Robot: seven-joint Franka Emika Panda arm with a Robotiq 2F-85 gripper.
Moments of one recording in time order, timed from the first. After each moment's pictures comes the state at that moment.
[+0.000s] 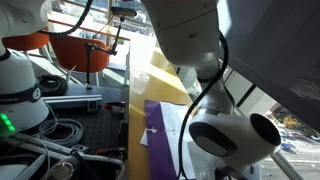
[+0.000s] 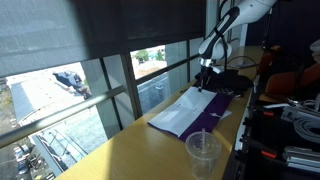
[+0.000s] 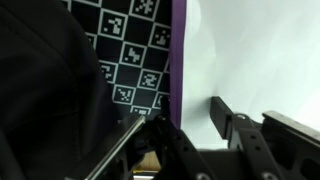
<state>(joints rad) -0.36 0.79 0.01 -1.69 0.32 2.57 -0.61</state>
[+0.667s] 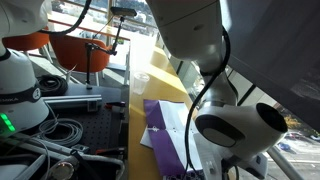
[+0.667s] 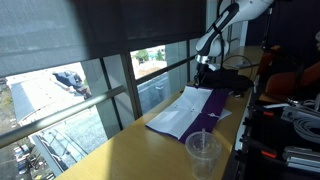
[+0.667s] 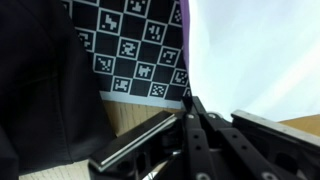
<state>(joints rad) -0.36 0.78 0.04 -1.66 0.29 2.56 -0.54</state>
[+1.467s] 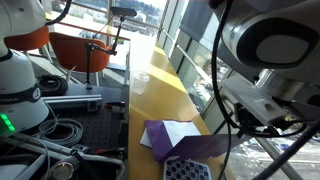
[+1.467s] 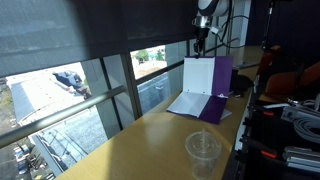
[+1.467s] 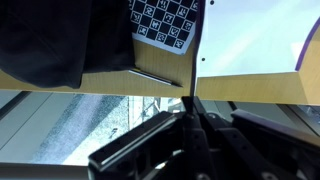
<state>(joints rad) -0.28 0.42 -0.01 -1.69 0.07 2.30 -0.42</state>
